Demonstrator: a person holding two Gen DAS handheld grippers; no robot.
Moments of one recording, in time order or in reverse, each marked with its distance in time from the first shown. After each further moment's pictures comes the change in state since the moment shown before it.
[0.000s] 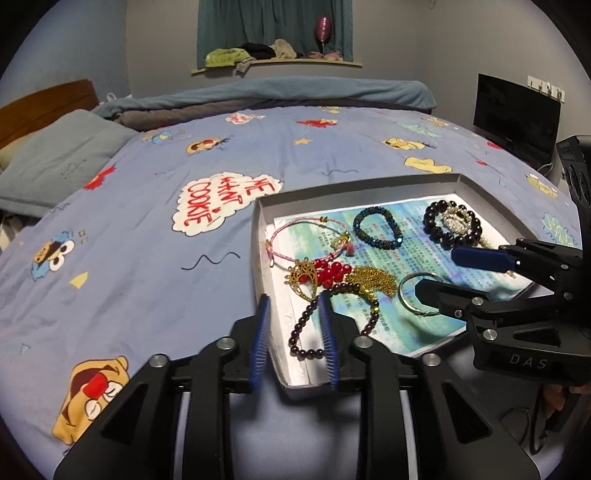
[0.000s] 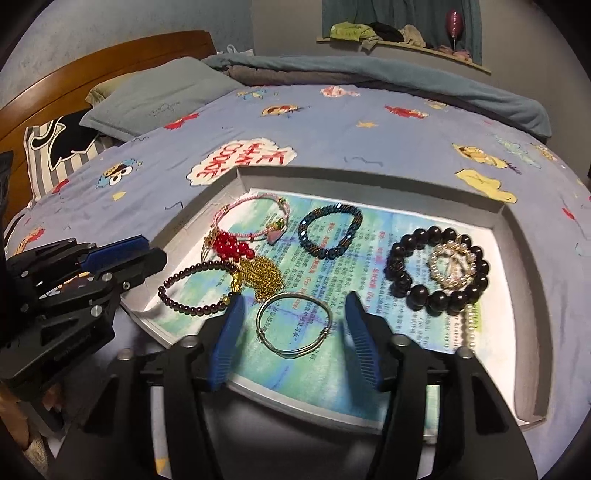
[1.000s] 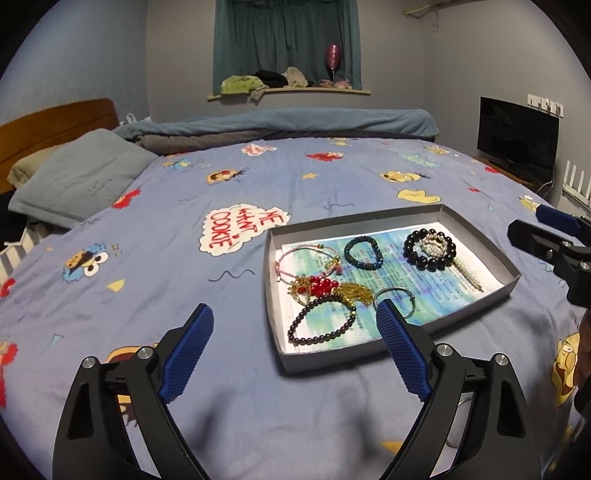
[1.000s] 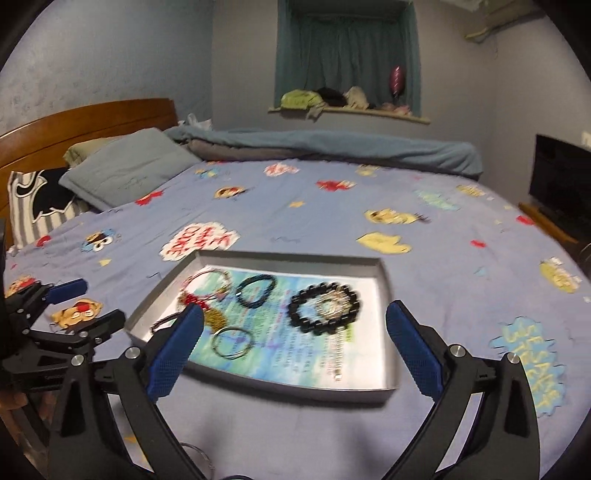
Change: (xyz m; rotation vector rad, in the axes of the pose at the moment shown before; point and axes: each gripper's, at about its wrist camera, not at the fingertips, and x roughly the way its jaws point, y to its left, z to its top) left arm -0.064 -0.010 -0.006 -0.022 -0.112 0.043; right arm -0.124 -0.027 -0.013 0.059 -0.288 -0.198
